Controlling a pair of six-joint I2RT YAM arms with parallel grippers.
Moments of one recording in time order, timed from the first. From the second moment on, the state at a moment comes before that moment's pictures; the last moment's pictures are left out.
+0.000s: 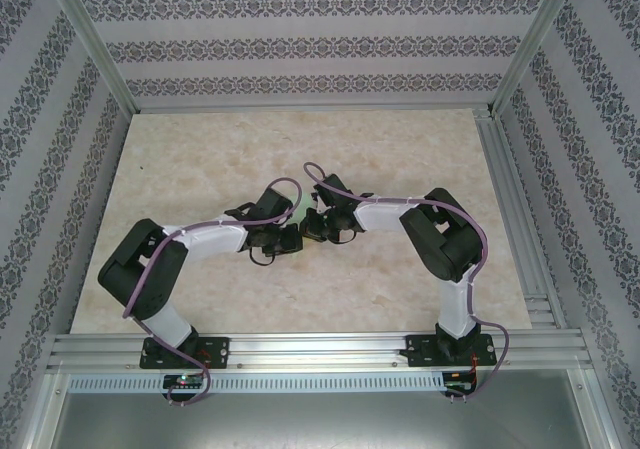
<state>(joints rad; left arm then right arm) -0.63 1.65 0.84 -0.27 0.28 -0.76 0.69 1.98 1.11 -0.15 -0.44 0.81</state>
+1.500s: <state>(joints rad) -0.62 1.68 0.82 -0.25 0.29 -0.70 0.52 2.02 1.15 -0.14 -0.49 0.73</state>
